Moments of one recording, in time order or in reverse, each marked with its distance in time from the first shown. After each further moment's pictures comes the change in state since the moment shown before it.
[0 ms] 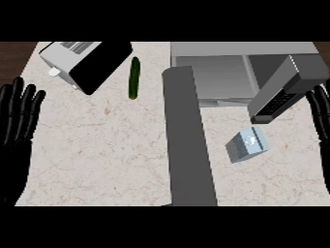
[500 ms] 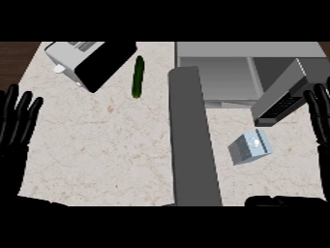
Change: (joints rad) left arm 0.045 -0.007 0.074 0.025 0.192 -0.092 -0.009; right arm -0.024 0.051 0.063 -0.097 0.084 -0.062 0.145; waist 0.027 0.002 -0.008
